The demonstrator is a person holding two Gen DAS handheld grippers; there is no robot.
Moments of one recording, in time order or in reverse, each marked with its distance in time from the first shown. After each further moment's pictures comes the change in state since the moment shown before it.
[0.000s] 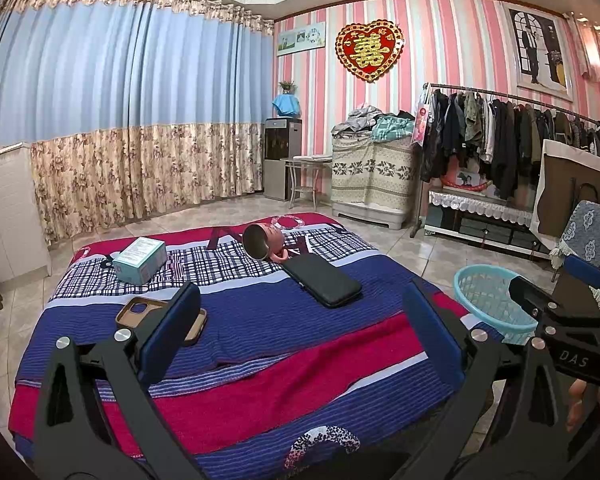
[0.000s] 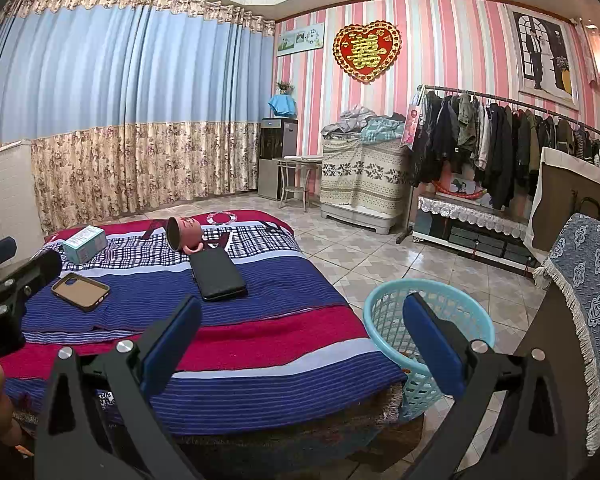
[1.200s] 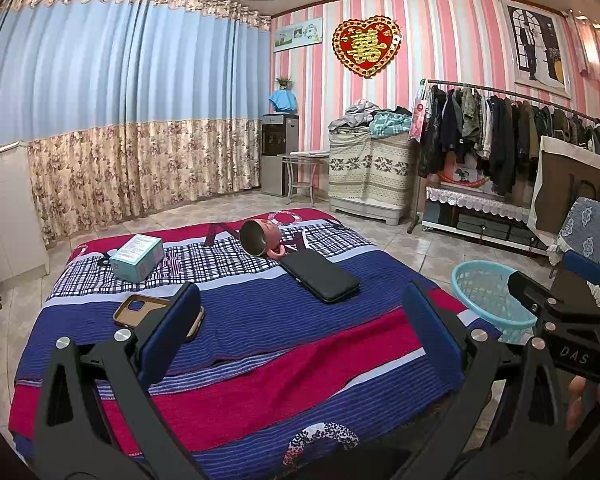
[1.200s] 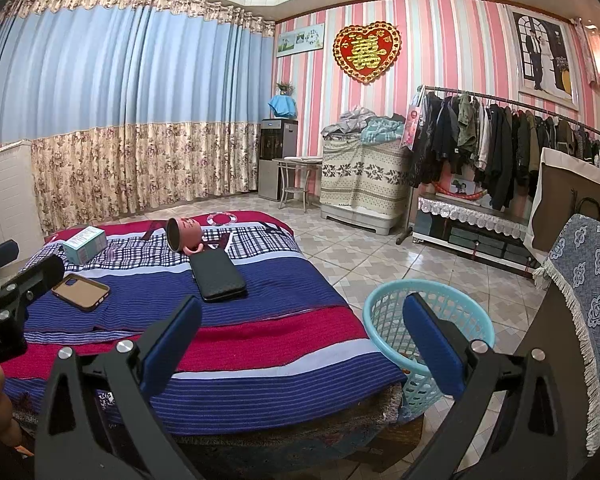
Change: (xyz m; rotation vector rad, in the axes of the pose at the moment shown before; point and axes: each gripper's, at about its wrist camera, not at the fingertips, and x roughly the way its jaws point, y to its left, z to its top) left arm -0.001 -0.004 -0.005 0.003 0.012 -0.005; right arm 0.000 0.000 0.000 -0.002 -0.002 0.000
